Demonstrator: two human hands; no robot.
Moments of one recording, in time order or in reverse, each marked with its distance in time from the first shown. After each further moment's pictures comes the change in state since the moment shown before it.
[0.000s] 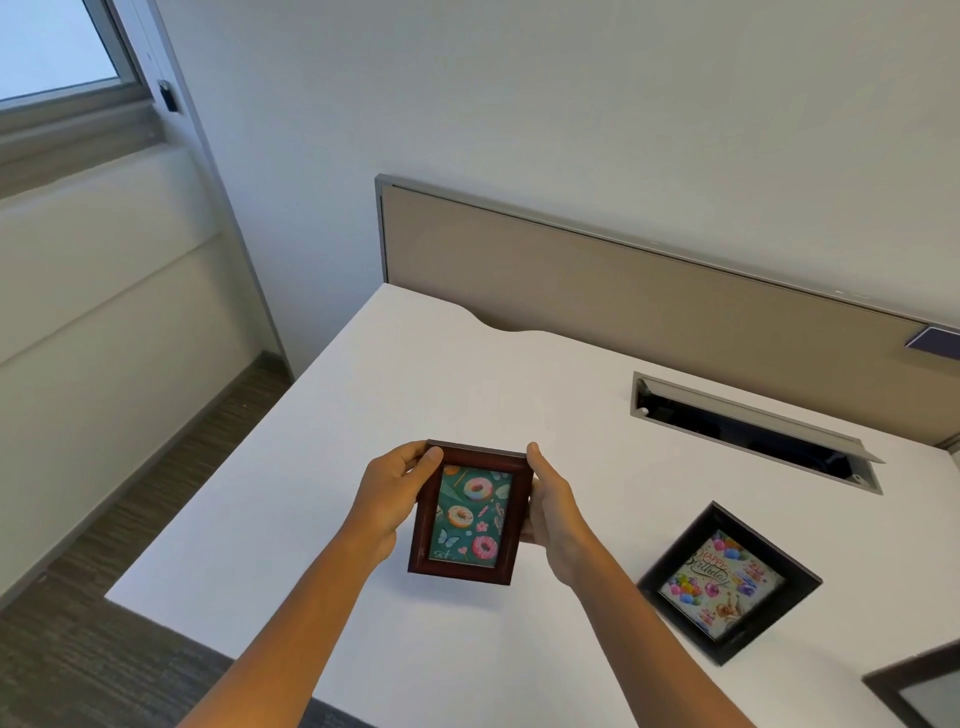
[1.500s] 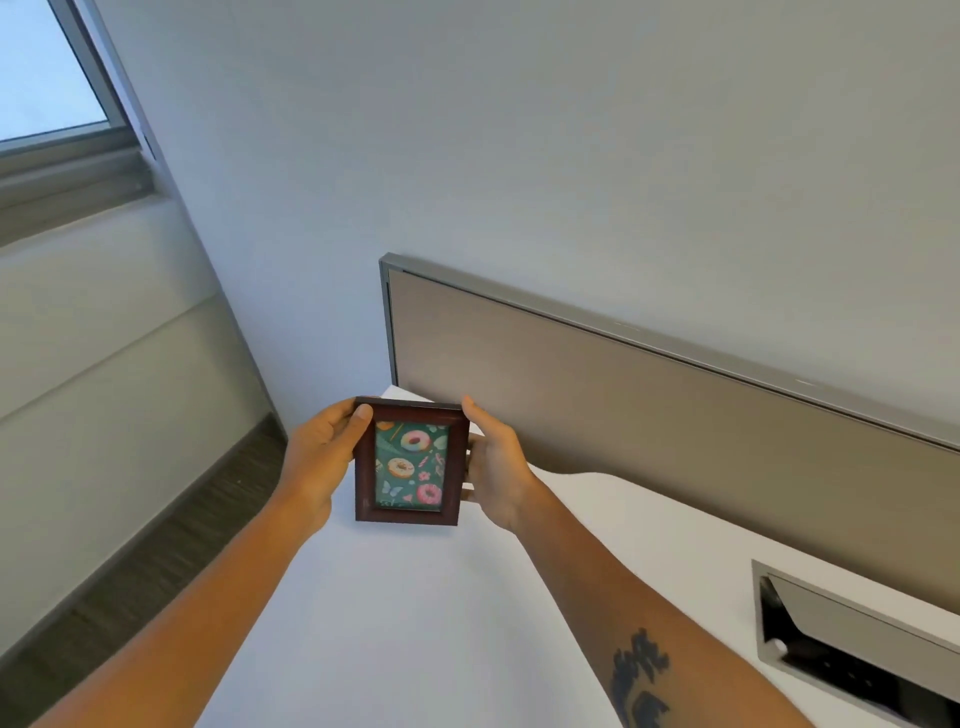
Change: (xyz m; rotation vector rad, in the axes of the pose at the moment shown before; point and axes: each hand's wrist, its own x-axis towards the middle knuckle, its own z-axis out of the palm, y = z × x) left_hand 0.386 0.101 -0.081 0.035 0.269 0.191; right_hand 0.366 -0.249 0.066 0.086 -0.275 -0.082
